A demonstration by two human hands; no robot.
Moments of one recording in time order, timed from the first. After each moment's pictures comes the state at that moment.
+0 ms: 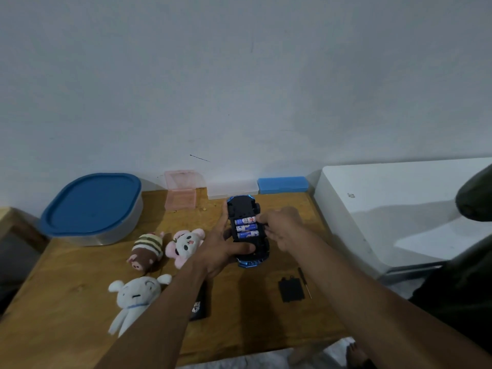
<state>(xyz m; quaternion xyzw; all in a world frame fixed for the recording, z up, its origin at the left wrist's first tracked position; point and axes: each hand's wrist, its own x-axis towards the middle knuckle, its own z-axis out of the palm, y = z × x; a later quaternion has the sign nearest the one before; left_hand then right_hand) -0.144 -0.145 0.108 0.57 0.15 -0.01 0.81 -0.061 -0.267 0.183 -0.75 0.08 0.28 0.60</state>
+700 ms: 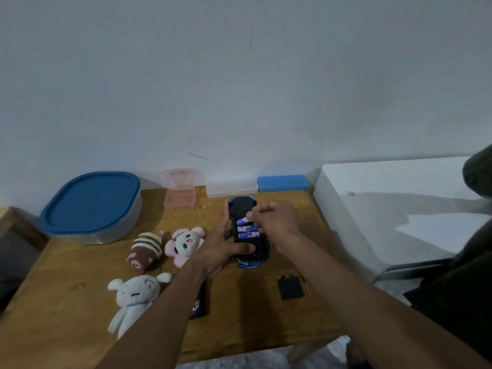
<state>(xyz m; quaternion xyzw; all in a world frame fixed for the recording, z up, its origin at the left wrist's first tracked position) -0.144 -0.151 0.113 0.56 0.17 -0.03 0.81 -0.061 -0.263 0.167 -0.81 -0.04 0.17 0.56</state>
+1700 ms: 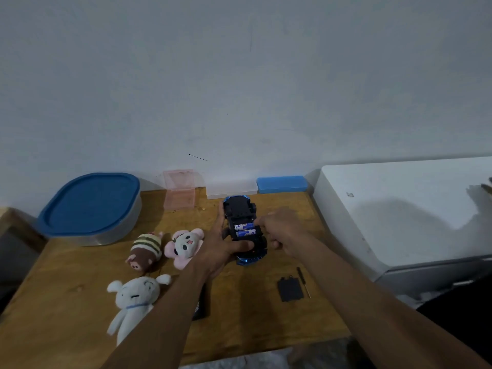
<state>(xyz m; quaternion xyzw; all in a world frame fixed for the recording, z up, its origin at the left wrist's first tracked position) -0.142 -0.148 0.106 0.56 0.20 0.02 0.81 -0.054 -0.274 0.167 -0.82 -0.02 0.29 0.50</state>
